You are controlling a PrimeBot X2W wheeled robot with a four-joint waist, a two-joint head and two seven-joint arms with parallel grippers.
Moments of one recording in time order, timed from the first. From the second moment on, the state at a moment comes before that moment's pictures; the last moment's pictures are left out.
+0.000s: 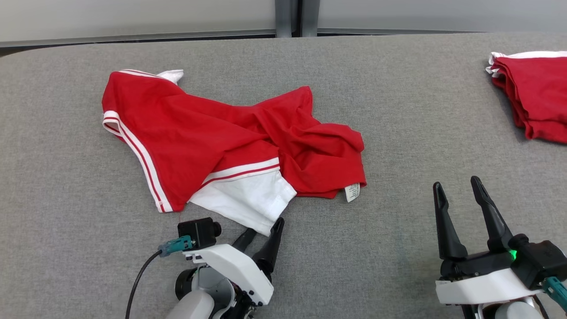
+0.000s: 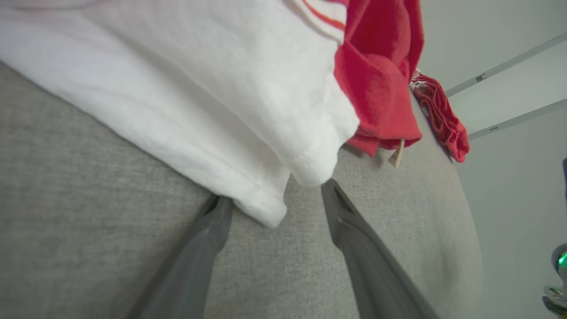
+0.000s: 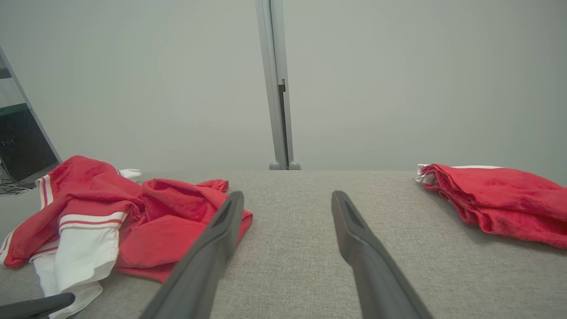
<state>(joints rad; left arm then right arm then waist) -0.24 0.05 -0.55 0.38 -0.93 0.08 0.05 -0.04 -0.11 0.12 0.06 0.18 0.13 -0.26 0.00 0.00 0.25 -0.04</state>
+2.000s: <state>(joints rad) -0.22 0.34 -0.29 -0.22 -0.73 0.15 -0.17 -0.37 -0.29 0.26 0.18 0.43 0.13 -0.26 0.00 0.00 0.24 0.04</state>
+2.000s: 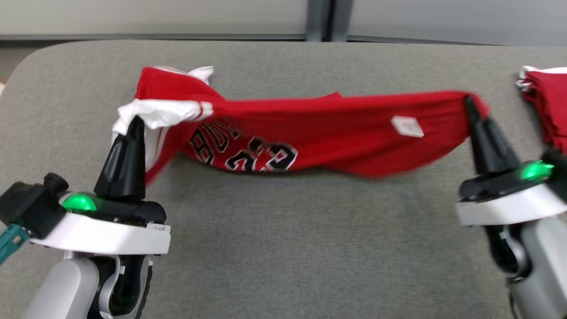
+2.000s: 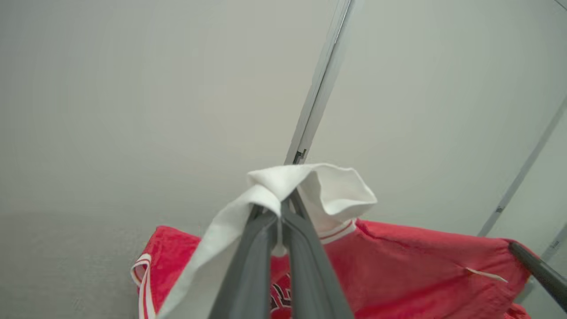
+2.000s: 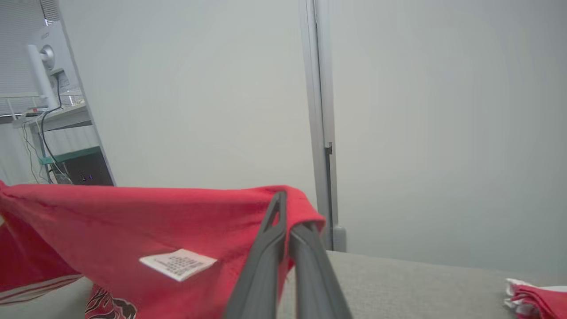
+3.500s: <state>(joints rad) -0.32 0.20 -0.67 0.21 -0.58 0.08 -0.15 -0.22 -0.49 0.34 0.37 0.59 0.13 -0.26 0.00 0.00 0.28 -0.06</state>
